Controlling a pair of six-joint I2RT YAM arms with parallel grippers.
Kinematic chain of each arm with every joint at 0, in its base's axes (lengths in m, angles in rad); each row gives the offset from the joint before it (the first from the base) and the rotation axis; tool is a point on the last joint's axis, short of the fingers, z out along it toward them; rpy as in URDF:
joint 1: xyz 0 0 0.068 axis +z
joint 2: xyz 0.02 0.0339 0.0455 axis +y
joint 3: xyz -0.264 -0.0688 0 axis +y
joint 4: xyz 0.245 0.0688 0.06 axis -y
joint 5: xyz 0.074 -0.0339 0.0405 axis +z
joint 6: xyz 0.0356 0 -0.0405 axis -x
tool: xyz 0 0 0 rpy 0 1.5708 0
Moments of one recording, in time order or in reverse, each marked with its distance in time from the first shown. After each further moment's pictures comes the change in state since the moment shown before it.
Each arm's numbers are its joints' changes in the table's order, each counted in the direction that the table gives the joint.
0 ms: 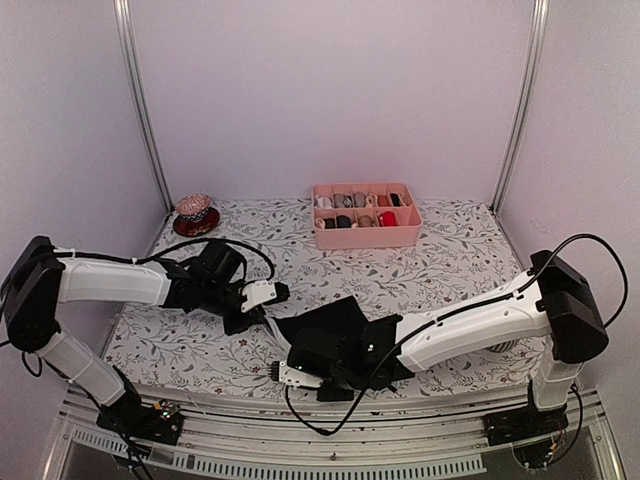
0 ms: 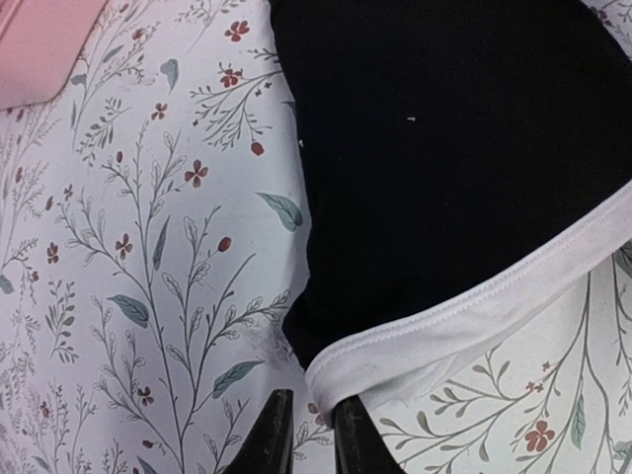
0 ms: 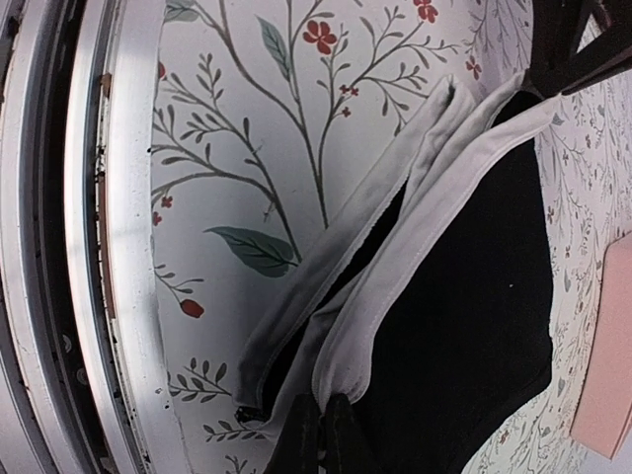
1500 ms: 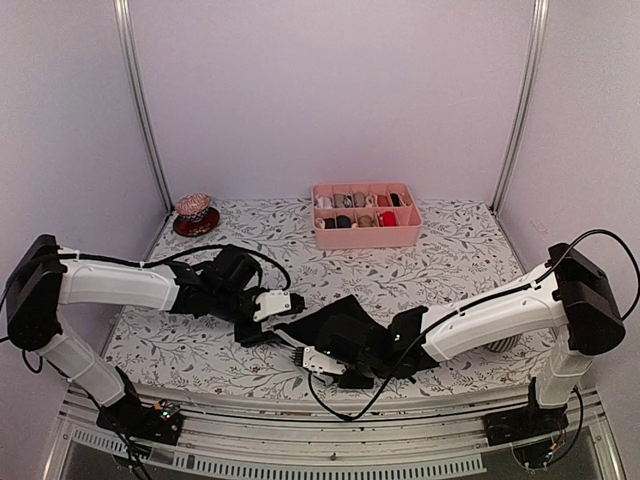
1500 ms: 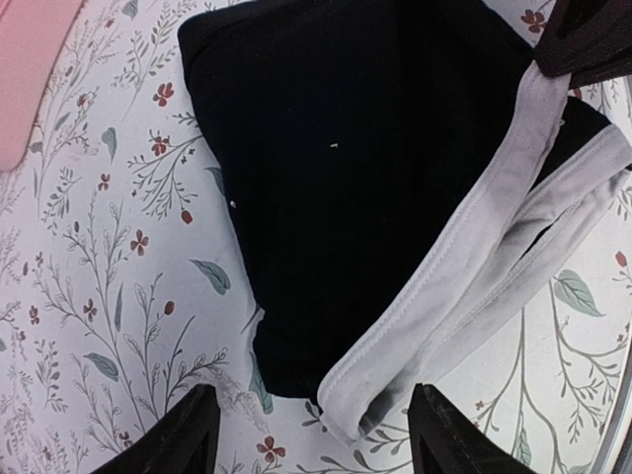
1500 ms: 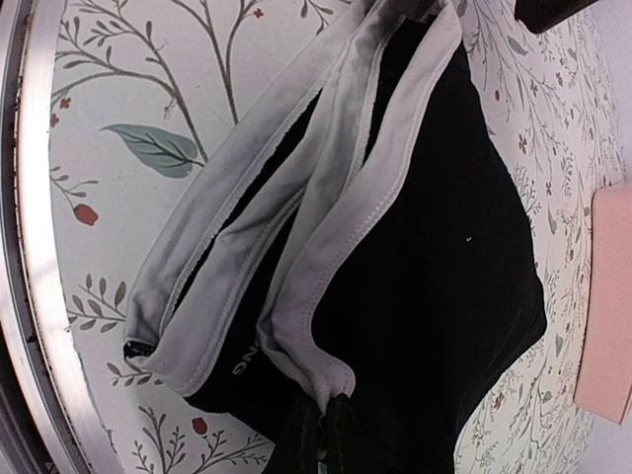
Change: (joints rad) left arm -0.117 0.018 -0.039 -0.026 0.003 0.008; right arm -0.075 -0.098 0.178 0.106 -0.018 0.027
